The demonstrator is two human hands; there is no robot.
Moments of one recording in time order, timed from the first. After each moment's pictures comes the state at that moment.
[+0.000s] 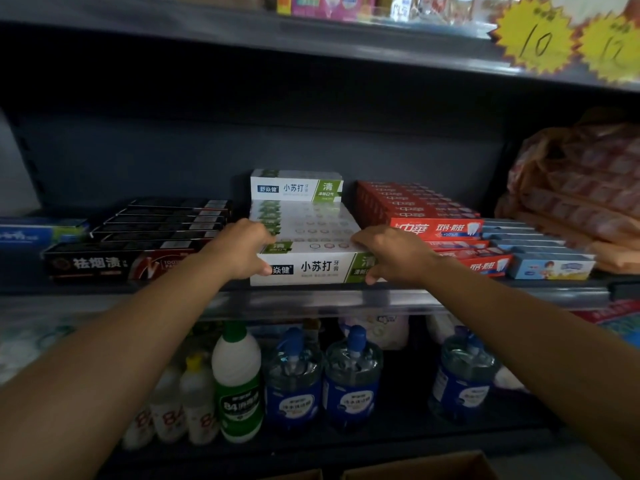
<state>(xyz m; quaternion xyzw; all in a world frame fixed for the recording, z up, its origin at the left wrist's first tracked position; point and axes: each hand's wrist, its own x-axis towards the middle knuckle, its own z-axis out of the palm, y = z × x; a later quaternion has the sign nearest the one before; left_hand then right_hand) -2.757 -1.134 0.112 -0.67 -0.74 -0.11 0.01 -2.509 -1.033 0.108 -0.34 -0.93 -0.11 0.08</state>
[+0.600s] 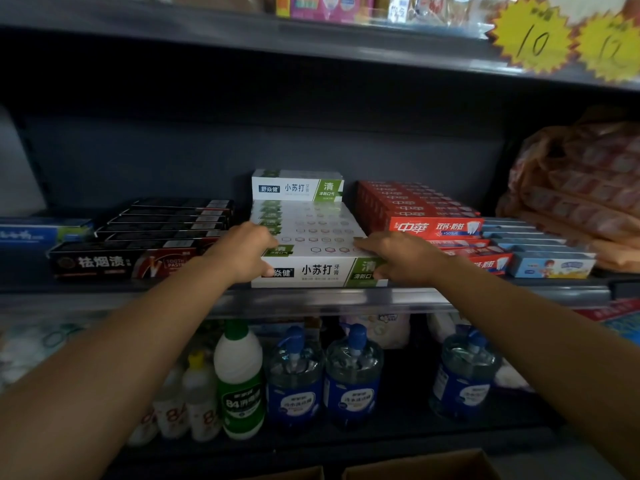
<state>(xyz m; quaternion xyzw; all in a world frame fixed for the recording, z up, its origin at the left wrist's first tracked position) -2.751 -1.139 0.110 -0.68 -0.72 -0.10 0.02 -2.497 -1.037 0.111 -0.34 -0.94 -0.07 0.05</state>
